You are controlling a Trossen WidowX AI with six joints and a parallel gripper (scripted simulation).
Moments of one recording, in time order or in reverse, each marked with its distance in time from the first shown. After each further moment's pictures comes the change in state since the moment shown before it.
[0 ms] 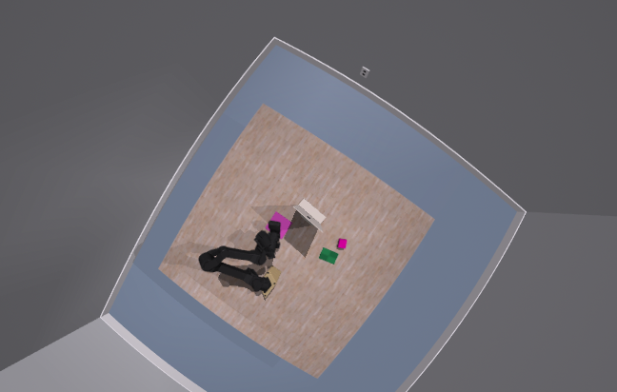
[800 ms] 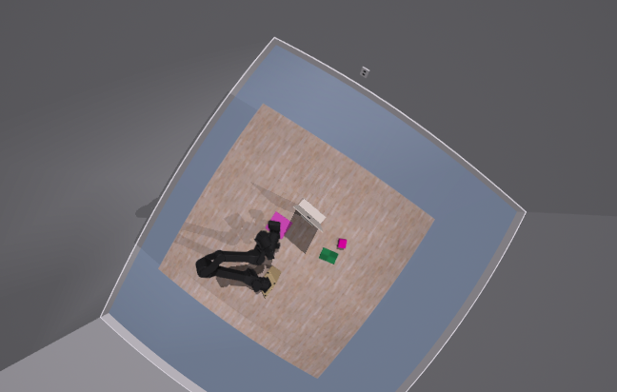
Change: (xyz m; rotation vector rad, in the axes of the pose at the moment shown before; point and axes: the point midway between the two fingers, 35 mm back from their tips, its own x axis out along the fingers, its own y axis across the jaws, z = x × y) arm -0.015 -0.015 -0.003 -0.006 0.005 0.004
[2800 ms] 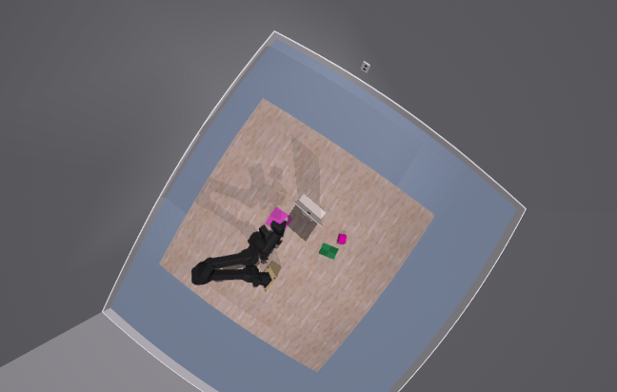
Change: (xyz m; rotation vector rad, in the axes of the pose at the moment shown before) arm -0.074 -0.066 -0.047 0.156 0.363 -0.290
